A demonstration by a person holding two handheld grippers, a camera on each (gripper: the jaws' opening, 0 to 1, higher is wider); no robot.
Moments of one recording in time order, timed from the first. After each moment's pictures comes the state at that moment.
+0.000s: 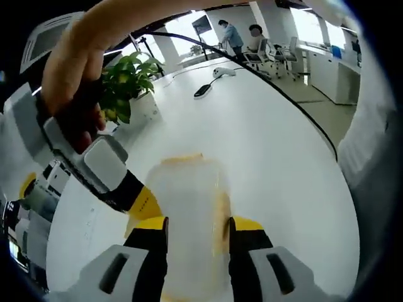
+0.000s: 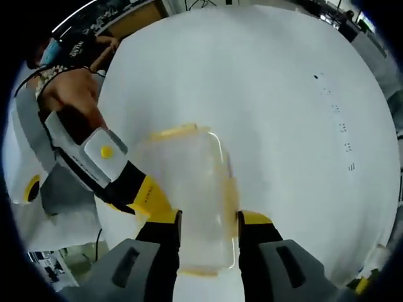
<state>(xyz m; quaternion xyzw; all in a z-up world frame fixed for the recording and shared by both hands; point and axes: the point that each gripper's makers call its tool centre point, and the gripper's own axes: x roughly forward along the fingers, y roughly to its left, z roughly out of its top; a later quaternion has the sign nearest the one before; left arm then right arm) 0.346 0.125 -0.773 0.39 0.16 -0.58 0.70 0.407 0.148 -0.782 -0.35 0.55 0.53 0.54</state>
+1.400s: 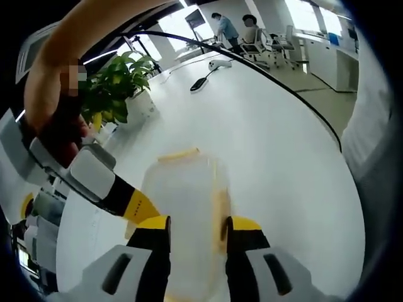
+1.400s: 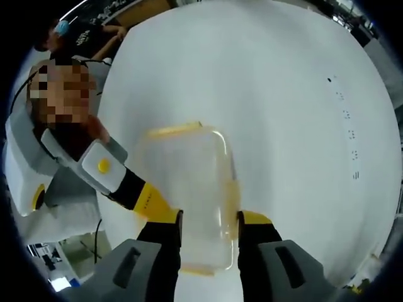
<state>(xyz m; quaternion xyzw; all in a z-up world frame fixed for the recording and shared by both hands) 0.343 0.127 -0.778 0.42 0.15 -0.56 0.70 0.400 0.147 -0.782 -0.38 0.55 0.53 0.52</state>
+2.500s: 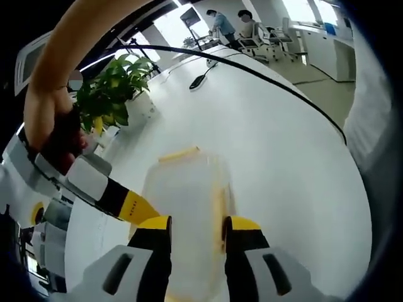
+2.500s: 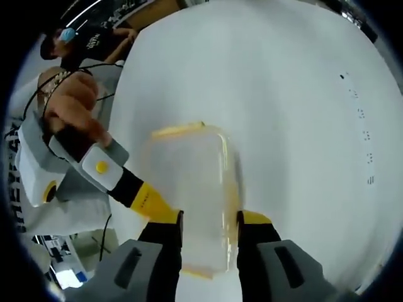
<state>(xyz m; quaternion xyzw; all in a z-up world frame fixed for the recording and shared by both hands) 0.345 0.126 -0.781 0.44 0.14 -0.54 0.70 0.395 0.139 -0.789 -0.35 0.57 0.57 0.48</state>
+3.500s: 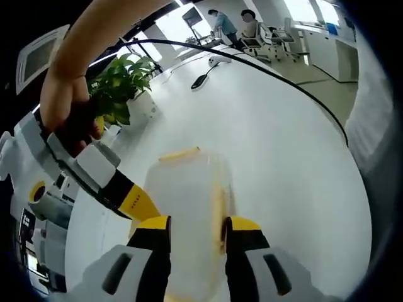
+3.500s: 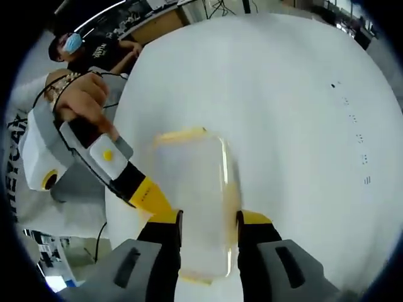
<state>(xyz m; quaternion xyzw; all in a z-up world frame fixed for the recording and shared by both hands) 0.343 0.127 -0.779 0.44 0.14 -0.54 0.70 0.394 0.151 -0.783 -0.31 0.51 0.59 0.54</state>
